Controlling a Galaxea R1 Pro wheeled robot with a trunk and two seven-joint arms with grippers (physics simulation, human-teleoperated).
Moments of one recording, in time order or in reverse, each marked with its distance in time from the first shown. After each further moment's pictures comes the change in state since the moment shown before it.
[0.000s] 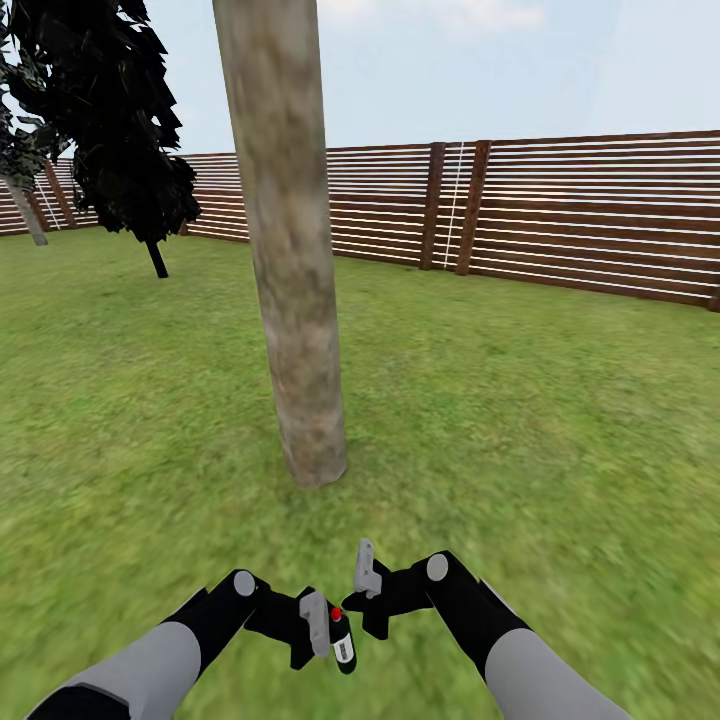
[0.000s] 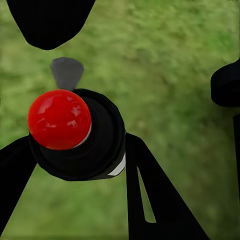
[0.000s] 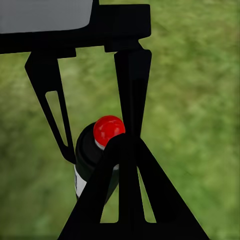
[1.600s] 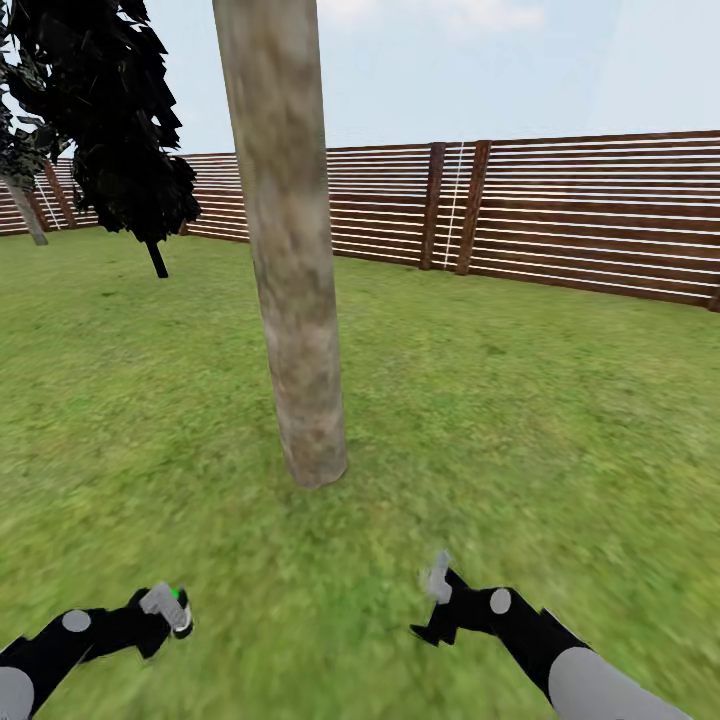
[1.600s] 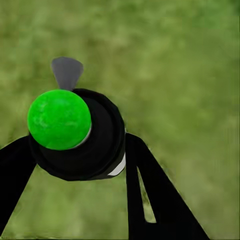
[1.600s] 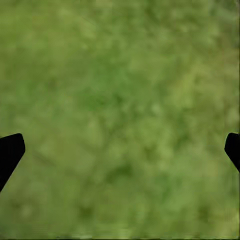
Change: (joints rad) left arm 0.079 0.406 0.187 0.059 0.149 0.021 0.364; right arm 0.007 -0.182 -0.013 0.215 -0.084 -0.026 -0.388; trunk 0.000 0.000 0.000
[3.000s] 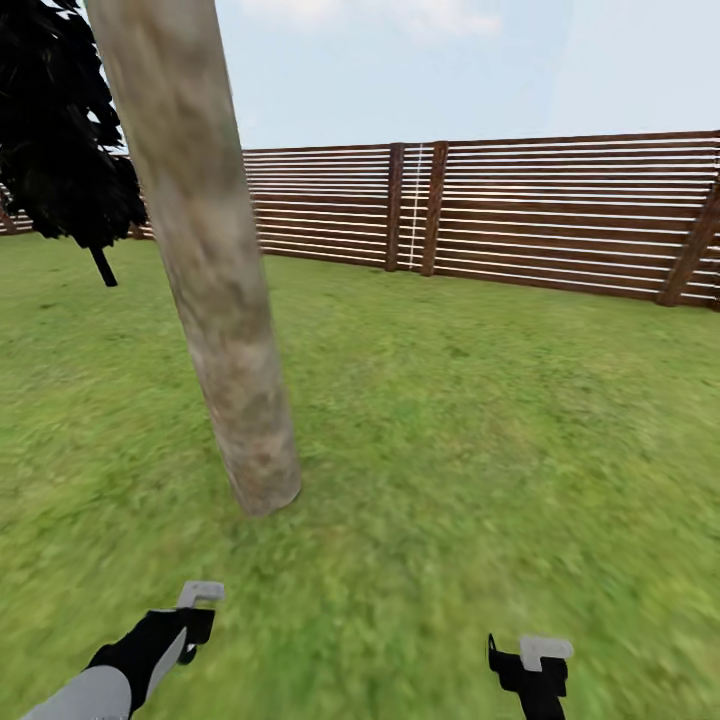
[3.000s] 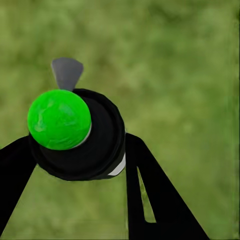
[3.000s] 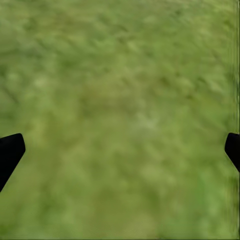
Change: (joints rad) left arm 0.019 -0.256 0.182 -0.045 0.228 0.476 0.629; right arm 0.150 -0.010 0.000 0.324 -0.728 -0.408 -0.784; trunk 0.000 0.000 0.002
